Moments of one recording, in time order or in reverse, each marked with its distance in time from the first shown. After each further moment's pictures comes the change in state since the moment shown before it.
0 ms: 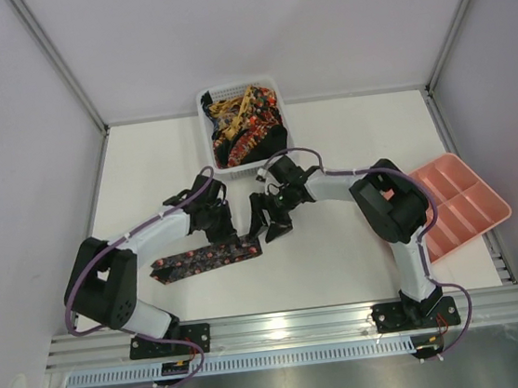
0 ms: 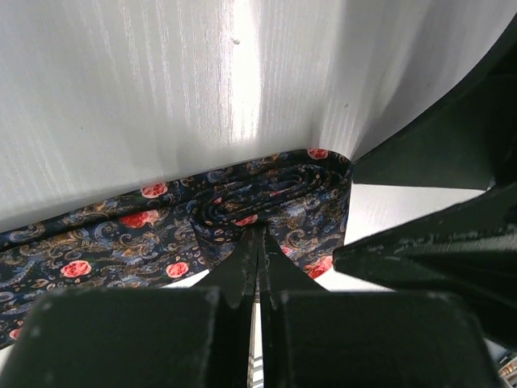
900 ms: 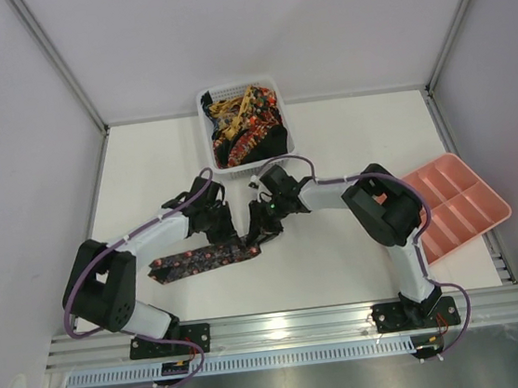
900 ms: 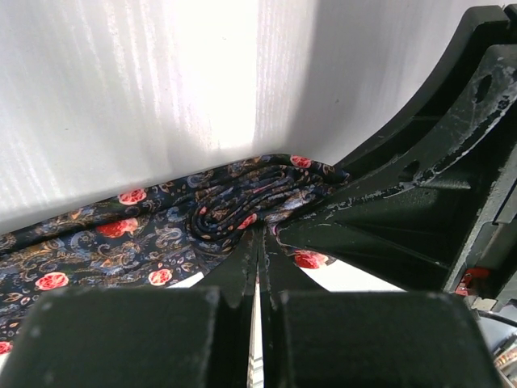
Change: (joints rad) left arm 0.006 -0.017 -0.034 0.043 0.029 0.000; right arm 0.069 0.022 -0.047 0.166 0.053 0.110
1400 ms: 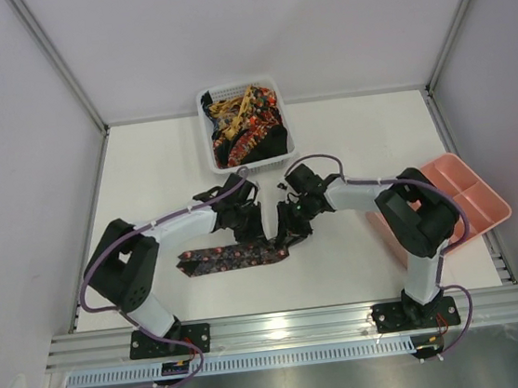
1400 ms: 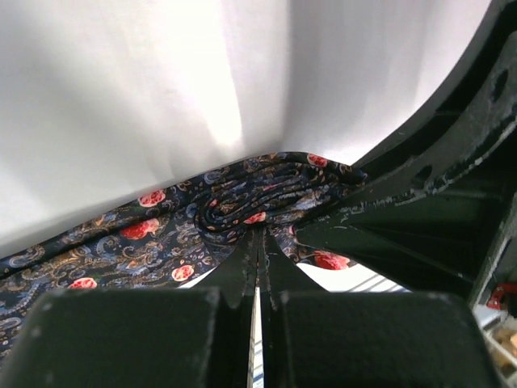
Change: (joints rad) left arm -0.175 0.140 0.123 0.018 0.056 -0.007; right arm -0.072 -0.205 -0.169 -0.190 0.074 -0.045
